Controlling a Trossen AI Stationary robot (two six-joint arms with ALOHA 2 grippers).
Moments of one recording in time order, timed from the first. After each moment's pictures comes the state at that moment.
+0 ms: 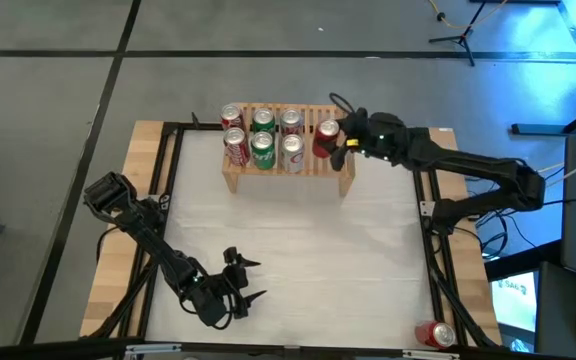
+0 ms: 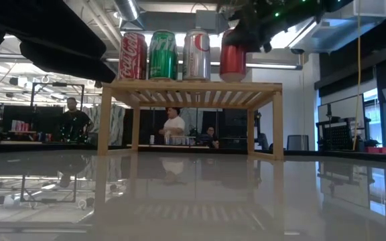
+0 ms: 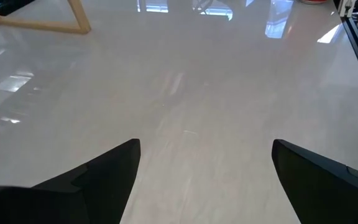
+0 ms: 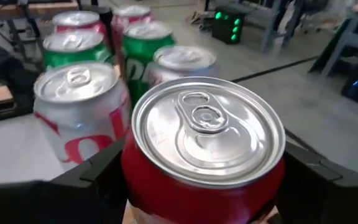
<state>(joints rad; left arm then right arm) -0.77 1.72 0.89 0.01 -0.88 -0.70 -0.38 1.25 0.99 -0.01 0.09 -0.02</state>
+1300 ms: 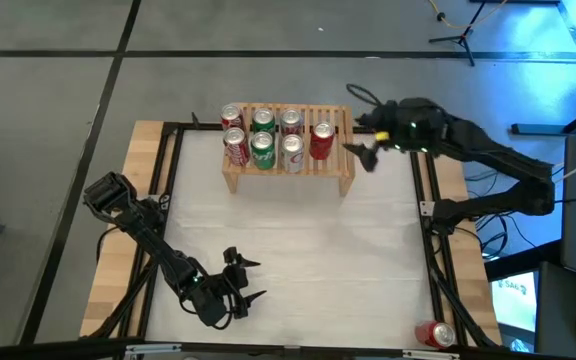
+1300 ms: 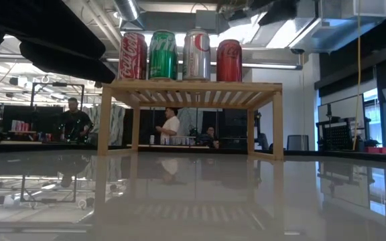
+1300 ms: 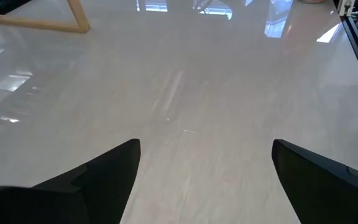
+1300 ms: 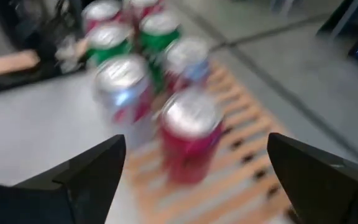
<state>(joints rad) -0.77 1.72 0.89 0.01 -0.88 -0.70 -0.32 1.15 1.36 -0.69 0.10 0.02</state>
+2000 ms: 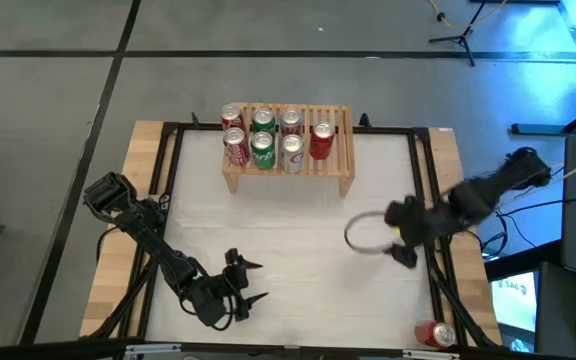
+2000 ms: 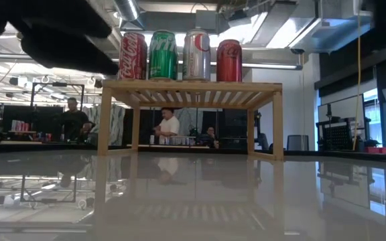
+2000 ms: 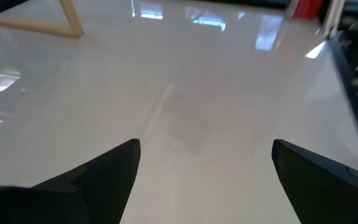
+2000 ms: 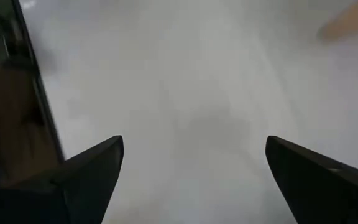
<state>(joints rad) -0.77 1.72 0.89 0.07 -0.88 -0.70 0.50 1.12 1.24 -1.26 0.11 0.84</state>
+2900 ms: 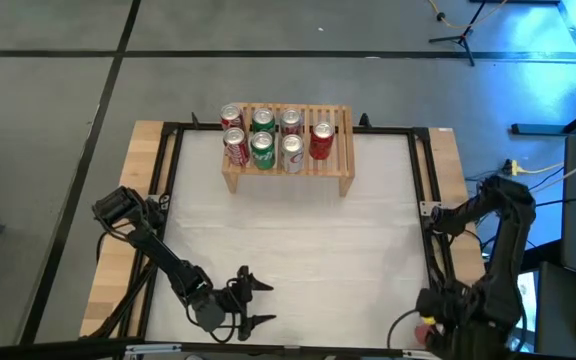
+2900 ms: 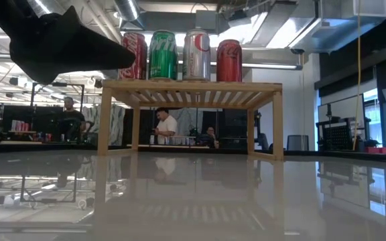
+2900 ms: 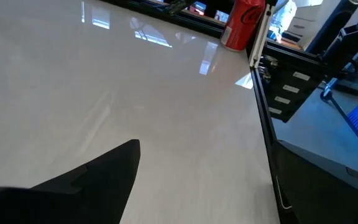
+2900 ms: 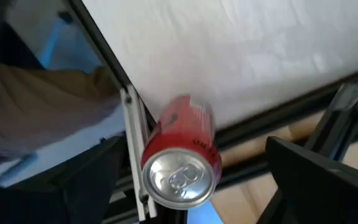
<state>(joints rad) -0.79 1.87 0.89 0.52 -0.78 -0.67 1.22 1.56 1.41 -1.26 -0.04 1.70</state>
